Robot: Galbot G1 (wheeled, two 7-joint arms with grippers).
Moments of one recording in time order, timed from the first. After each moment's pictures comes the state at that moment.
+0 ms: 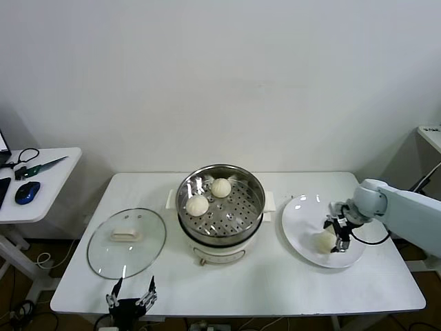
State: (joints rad) left arm 1.79 -1.51 -0.56 -2.03 -0.05 0.14 -0.10; right arm 0.18 0.62 -1.22 1.20 0.18 -0.22 -0.92
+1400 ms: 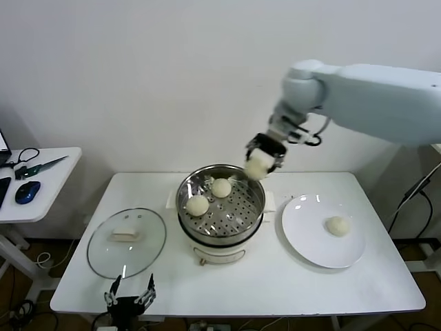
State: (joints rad) left arm 1.81 -1.52 -0.57 -2.07 -0.03 0.14 -0.10; right arm 0.96 1.12 -1.55 1.42 0.22 0.39 -1.06
